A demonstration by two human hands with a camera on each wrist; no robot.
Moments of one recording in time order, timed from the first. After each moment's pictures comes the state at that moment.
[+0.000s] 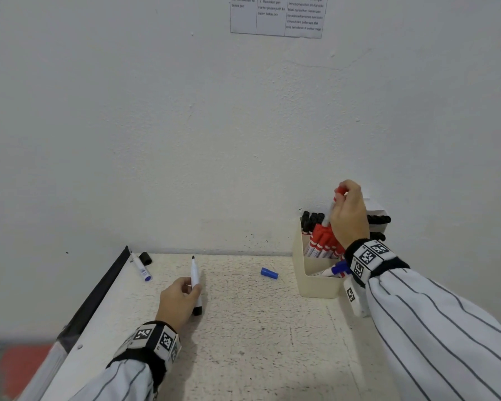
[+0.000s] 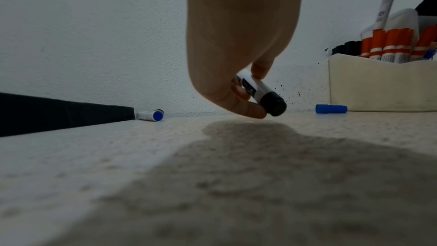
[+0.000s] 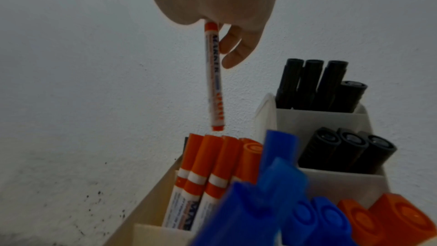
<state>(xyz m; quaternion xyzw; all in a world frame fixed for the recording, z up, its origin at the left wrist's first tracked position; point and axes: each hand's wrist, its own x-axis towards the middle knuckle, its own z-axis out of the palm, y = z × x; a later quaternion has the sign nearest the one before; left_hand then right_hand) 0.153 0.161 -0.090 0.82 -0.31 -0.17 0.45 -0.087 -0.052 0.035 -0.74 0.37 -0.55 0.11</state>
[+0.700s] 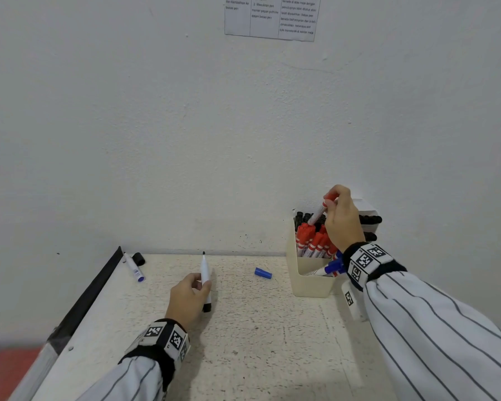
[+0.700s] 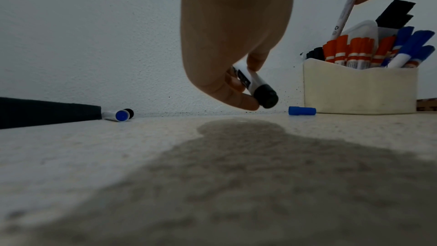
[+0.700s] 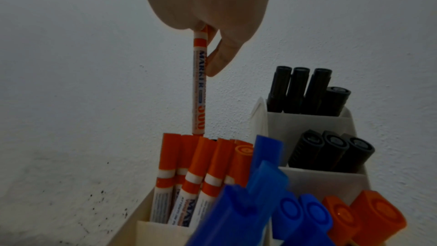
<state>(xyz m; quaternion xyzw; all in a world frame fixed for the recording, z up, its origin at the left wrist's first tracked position) 0.134 0.146 -0.091 0.77 -0.35 -0.18 0.50 -0.096 -0.043 0.037 -0.78 0.35 -0.50 0.17</state>
